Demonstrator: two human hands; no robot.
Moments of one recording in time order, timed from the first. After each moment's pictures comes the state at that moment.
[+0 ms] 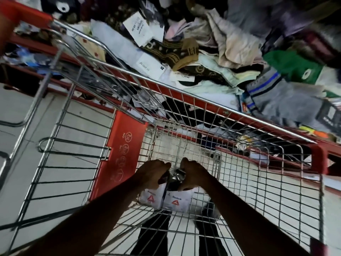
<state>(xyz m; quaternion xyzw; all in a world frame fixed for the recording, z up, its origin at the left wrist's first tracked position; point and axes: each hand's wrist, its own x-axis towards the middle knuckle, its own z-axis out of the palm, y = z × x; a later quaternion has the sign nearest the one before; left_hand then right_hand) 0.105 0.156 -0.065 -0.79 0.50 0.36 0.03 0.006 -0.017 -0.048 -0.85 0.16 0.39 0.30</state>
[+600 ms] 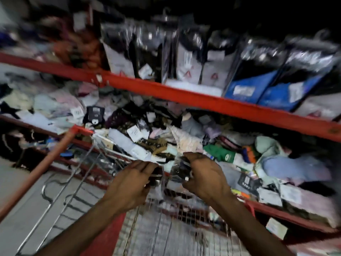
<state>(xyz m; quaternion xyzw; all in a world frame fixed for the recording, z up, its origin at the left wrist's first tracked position) 0.113 0.105 0.270 -0.88 0.47 0.01 -0.01 0.006 -0.095 0.290 -0.98 0.14 0.00 0.12</state>
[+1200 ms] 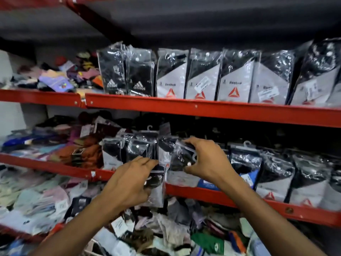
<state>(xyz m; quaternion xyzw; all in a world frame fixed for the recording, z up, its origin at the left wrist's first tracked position) 0.166 0.027 0.500 -0.84 0.49 -0.23 -0.08 0.046 -0.169 0.549 -0.95 0.14 -0.25 0.06</state>
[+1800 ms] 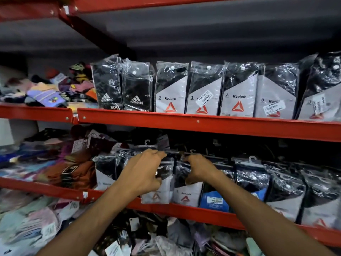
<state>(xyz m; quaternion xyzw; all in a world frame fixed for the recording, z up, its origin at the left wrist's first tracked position) 0.213 -0.030 0.549 -0.83 0.49 -0.24 -0.09 0.144 -0.232 0.539 -0.97 0.21 -0.08 0.07</state>
